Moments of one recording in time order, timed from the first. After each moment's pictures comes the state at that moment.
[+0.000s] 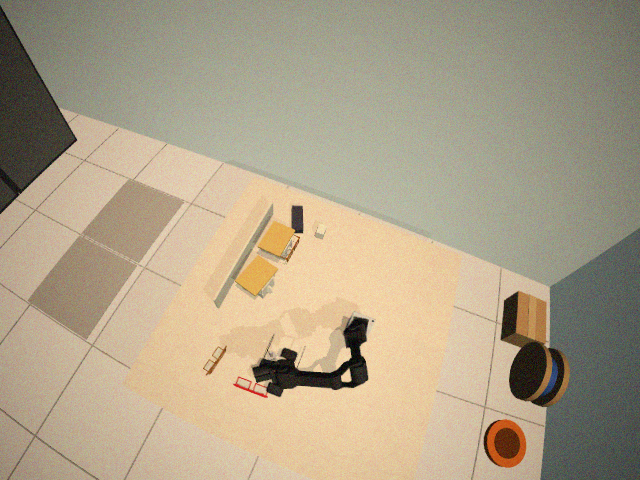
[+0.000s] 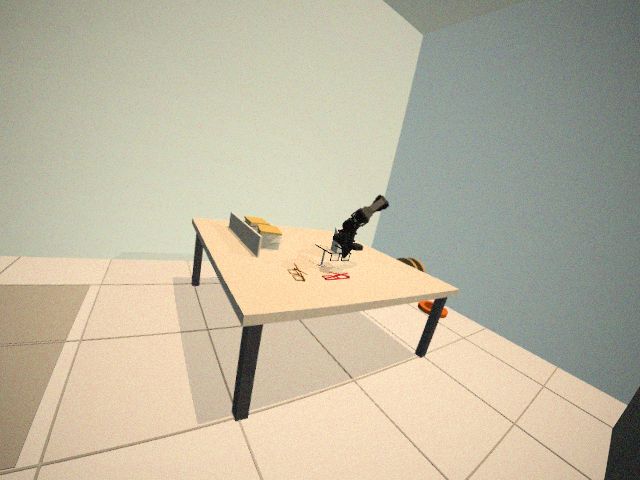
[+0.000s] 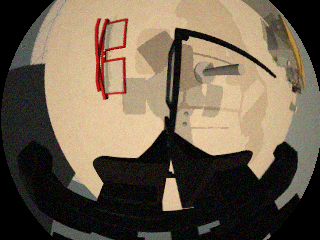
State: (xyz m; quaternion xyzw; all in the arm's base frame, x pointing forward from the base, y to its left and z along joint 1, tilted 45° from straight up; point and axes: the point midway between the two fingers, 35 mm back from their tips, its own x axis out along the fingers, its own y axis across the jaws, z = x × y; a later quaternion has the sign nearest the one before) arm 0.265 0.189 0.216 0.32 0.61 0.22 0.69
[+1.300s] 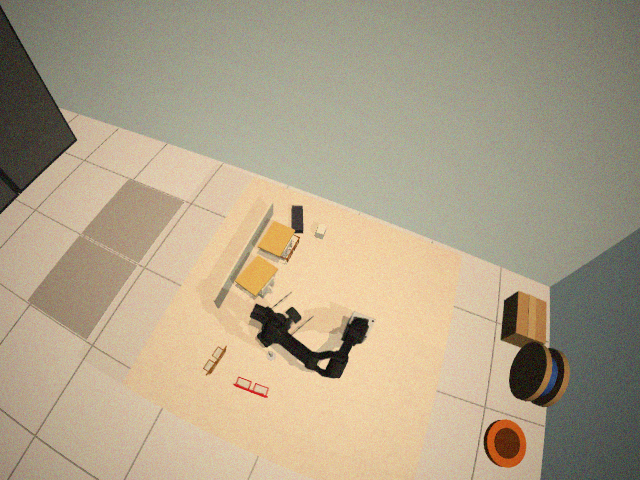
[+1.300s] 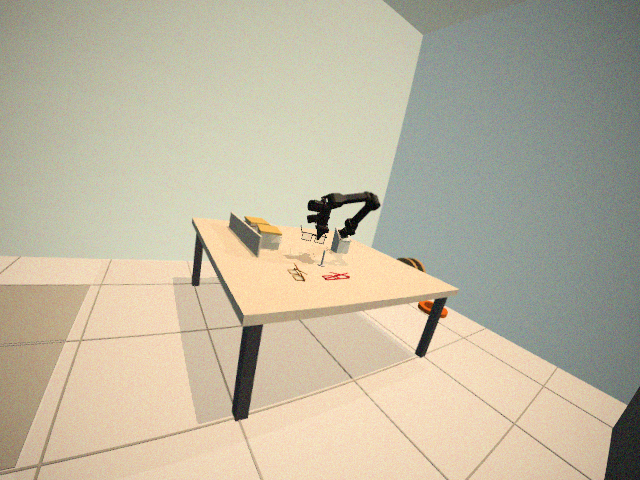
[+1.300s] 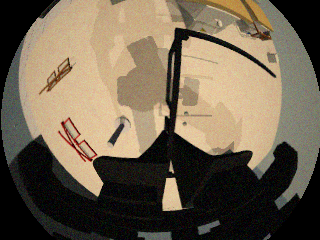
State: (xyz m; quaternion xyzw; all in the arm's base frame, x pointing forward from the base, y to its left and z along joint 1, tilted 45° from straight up) arm 0.317 0.035 0.134 0.45 0.65 0.03 0.61
